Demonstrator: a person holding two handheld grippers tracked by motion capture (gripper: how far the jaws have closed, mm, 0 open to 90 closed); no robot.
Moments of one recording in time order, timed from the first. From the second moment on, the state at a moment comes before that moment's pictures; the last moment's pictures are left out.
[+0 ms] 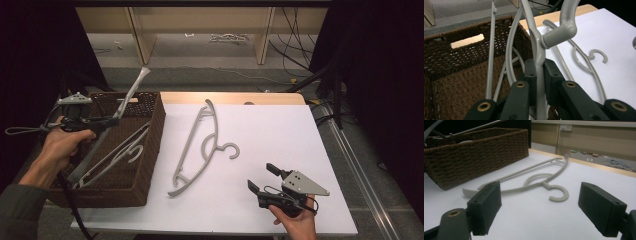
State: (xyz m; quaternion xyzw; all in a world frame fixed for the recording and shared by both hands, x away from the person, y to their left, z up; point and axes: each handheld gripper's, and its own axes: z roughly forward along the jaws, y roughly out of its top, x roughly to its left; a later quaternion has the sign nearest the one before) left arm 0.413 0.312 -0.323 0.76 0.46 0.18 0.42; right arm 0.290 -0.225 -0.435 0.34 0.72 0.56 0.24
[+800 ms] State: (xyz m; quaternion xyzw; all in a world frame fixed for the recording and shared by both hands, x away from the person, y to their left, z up) left arm 0.396 0.332 -0.370 0.83 0.41 0.16 0.34; right arm 0.291 -0.224 -0.436 0.34 0.72 0.55 0.23
